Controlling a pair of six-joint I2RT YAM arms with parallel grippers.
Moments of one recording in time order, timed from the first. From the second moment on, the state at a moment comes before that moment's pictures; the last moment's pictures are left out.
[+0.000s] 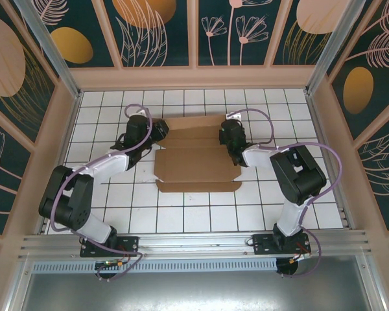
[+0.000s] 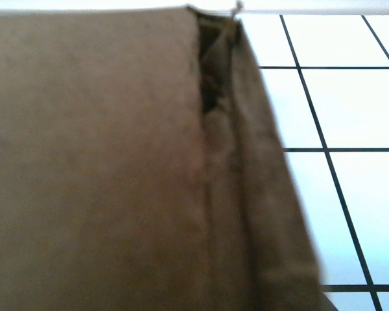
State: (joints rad) left arm -0.39 1.54 0.84 0.21 0.05 -0.78; right arm 0.52 1.80 0.92 0.30 0.42 0.25
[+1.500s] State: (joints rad) left arm -0.10 1.42 0.71 0.08 0.07 -0.67; right arm 0.48 1.81 0.98 0.19 0.31 0.21
